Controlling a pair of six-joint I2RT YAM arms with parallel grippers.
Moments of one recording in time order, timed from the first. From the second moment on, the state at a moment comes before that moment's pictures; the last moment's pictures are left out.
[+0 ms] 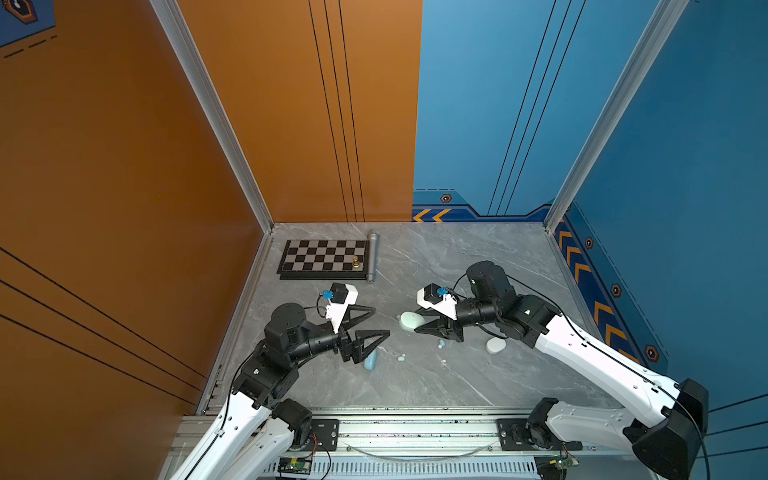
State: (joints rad) left arm -0.51 0.56 0.65 -0.24 0.62 -0.17; right arm 0.71 1.19 1.10 -0.55 -0.67 -0.42
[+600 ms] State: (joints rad) left arm -0.68 0.86 0.77 -0.26 0.66 0.11; right arm 0.71 1.18 1.19 -0.75 -0.79 -0.38
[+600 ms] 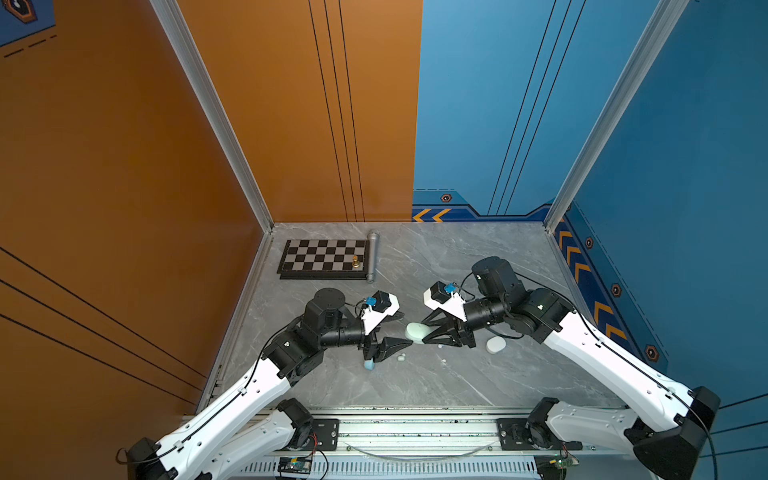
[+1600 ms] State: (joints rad) left arm -0.71 0.93 0.78 -0.21 0.73 0.04; right arm 0.71 1.20 1.22 -0.75 -0.79 -0.40
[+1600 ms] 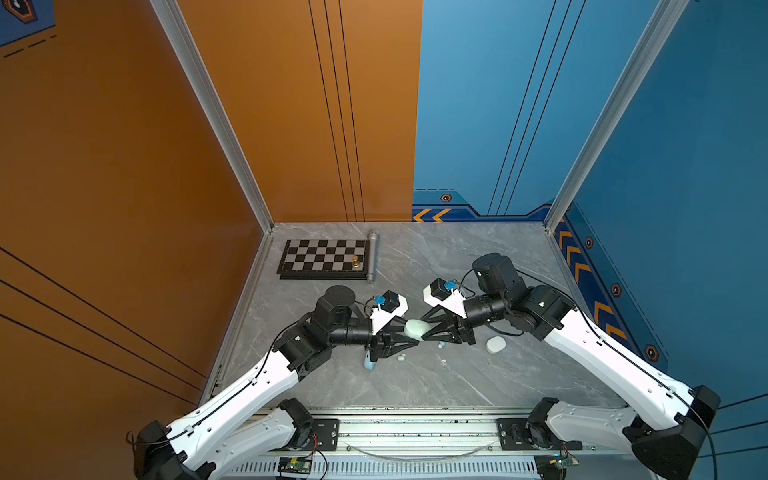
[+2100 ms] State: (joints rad) left arm -0.71 0.93 0.78 -0.19 0.73 0.03; right arm 0.72 1.21 1.22 -0.75 -0.79 -0.40
